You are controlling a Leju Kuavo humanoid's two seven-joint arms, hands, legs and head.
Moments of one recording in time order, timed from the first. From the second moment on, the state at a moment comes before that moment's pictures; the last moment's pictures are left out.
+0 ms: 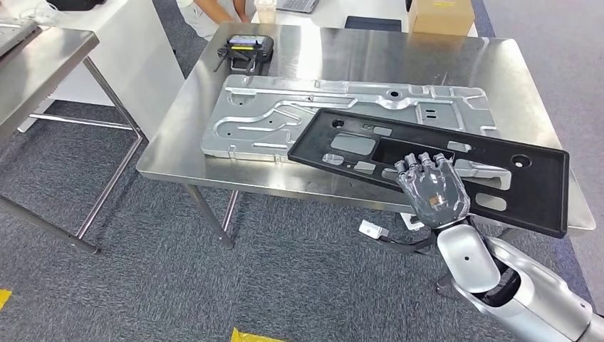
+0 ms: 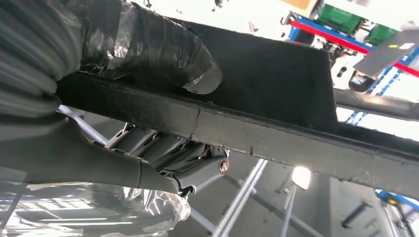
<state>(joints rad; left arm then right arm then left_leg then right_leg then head) -0.09 0.19 -0.98 -0.21 0.40 -0.21 0.14 -0.54 -0.65 0.79 -1.70 1.43 0.00 0.44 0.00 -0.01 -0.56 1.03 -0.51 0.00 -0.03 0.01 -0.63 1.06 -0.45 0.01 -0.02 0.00</state>
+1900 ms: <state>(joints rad) -0.09 0.18 -1.02 -0.21 0.40 -0.21 0.13 -0.42 -0.61 0.77 -1.74 1.48 -0.10 0.40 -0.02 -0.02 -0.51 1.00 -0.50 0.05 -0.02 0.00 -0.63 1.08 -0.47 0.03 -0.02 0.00</state>
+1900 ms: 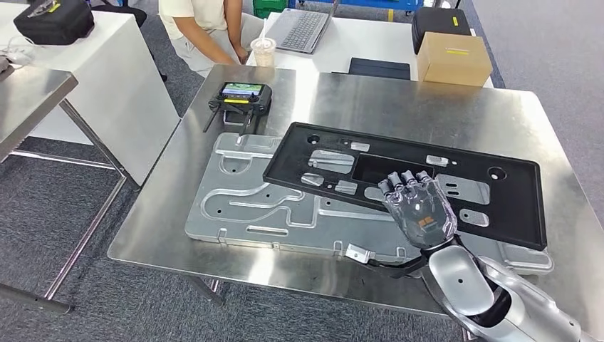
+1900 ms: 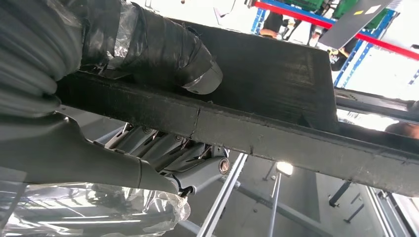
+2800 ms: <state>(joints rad) -0.09 0.17 -1.02 -0.21 0.42 -0.22 0.11 -0.34 -0.57 0.77 -1.53 1.43 -0.16 0.40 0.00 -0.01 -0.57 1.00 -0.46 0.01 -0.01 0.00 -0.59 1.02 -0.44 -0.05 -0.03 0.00</state>
